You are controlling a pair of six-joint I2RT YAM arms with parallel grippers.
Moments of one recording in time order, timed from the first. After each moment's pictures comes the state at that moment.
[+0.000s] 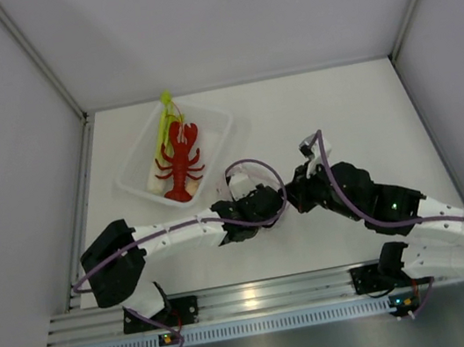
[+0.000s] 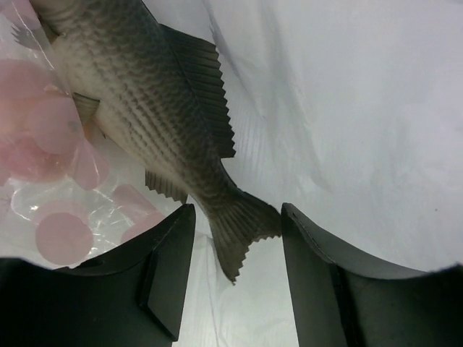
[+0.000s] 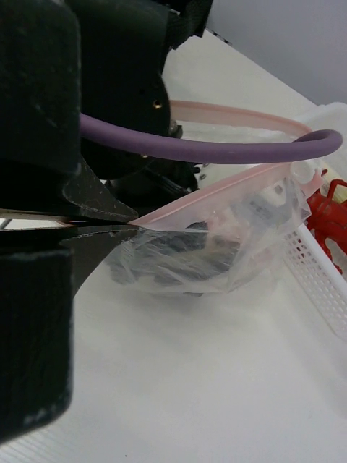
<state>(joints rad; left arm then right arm) -1.15 1.60 1.00 -0.40 -0.53 -1.22 1.03 0.81 0.78 -0.31 0.28 0.47</state>
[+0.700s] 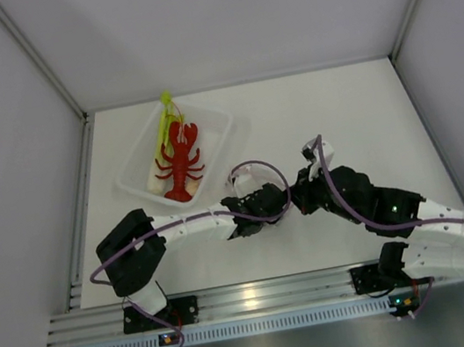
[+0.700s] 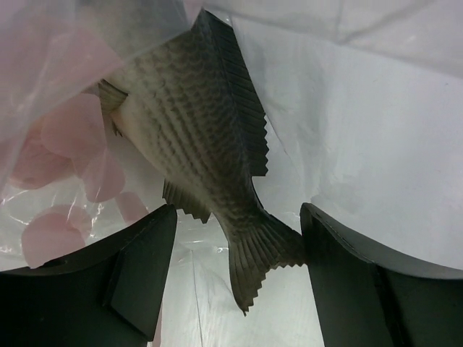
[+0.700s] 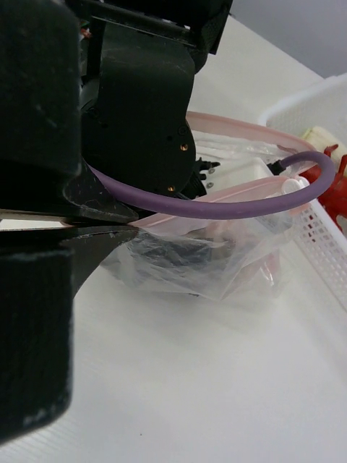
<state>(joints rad) -1.11 1.69 1.02 -0.38 -0.47 -1.27 1.05 0.78 0.73 -0.31 0.31 0.47</state>
